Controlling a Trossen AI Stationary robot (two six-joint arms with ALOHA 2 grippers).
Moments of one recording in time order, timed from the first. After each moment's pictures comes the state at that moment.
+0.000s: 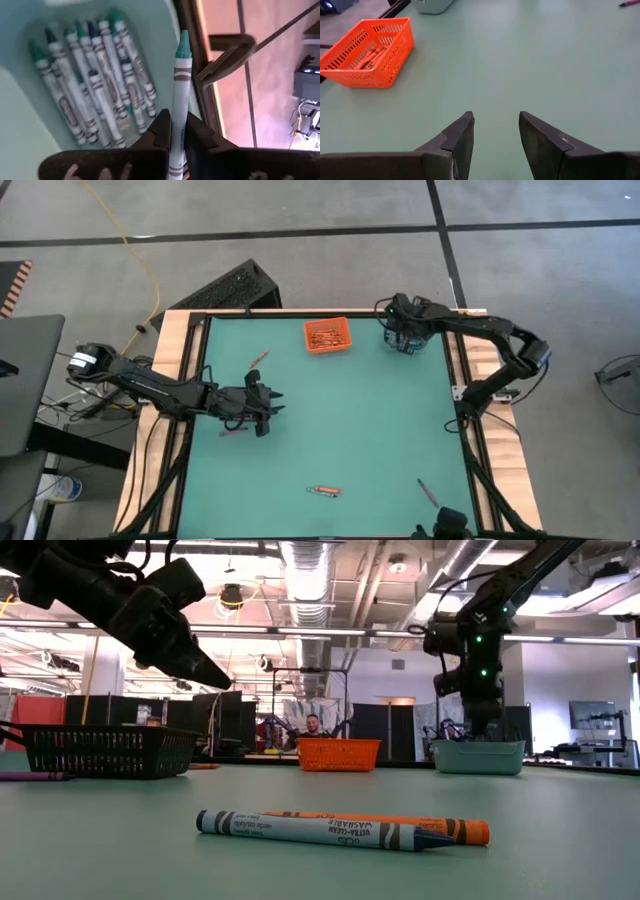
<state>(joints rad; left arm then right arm) -0.19 1.13 0.41 0.26 -0.43 -0.12 -0.75 1.51 0.94 -0.63 0.50 -0.48</state>
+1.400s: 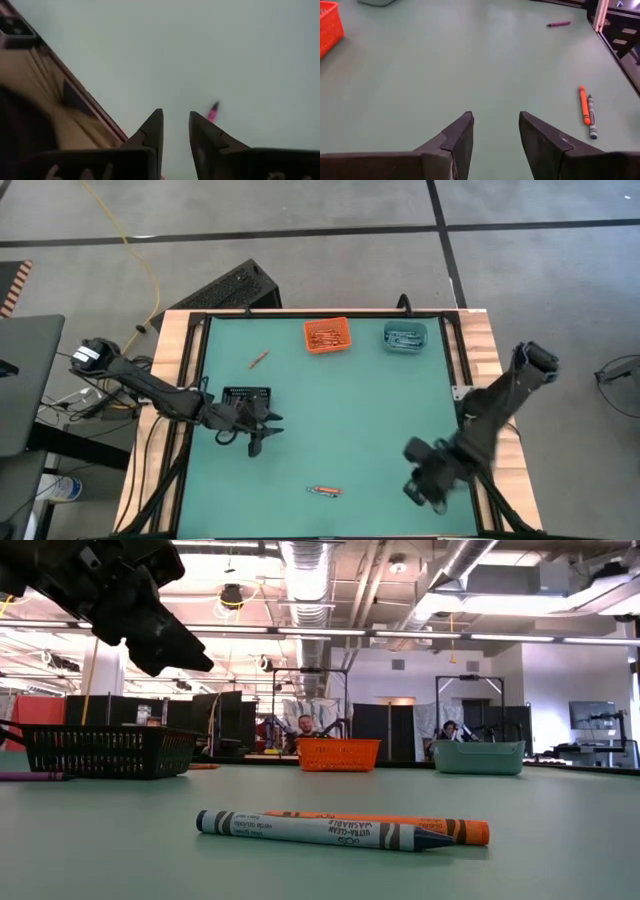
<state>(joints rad) -0.37 1.13 0.41 0.31 -0.38 -0.33 0.78 1.44 1.15 -0.98 0.06 1.51</state>
